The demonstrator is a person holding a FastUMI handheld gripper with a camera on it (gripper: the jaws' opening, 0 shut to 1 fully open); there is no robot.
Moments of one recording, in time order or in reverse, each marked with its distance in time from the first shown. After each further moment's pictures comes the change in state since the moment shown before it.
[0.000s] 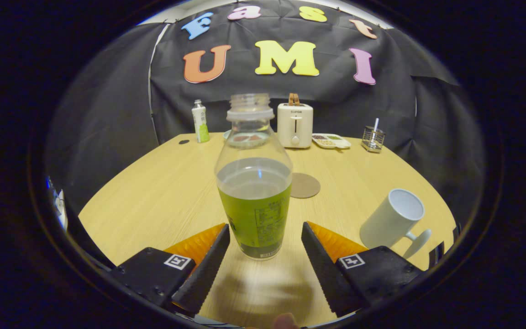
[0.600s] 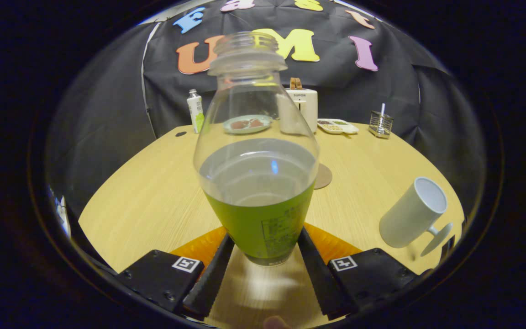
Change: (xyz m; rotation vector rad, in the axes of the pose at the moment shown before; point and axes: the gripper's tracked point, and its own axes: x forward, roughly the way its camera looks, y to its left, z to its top) arm 0.026 0.007 -0.005 0.053 0.072 0.024
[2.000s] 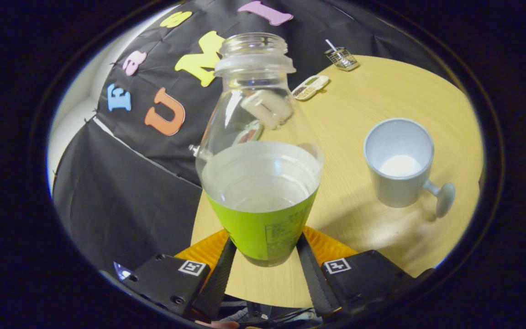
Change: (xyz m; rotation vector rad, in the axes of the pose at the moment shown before) arm -0.077 -0.053 0.034 0.634 0.133 0.472
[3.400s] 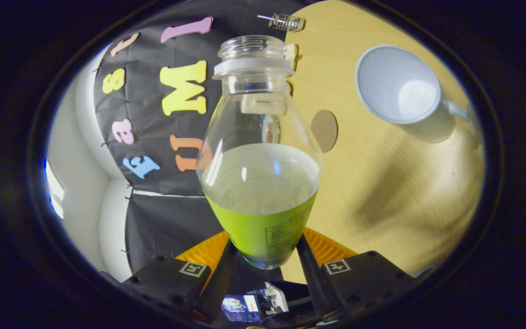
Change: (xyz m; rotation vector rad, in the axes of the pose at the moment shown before) arm -0.018 0.051 0.017 0.456 0.097 0.415
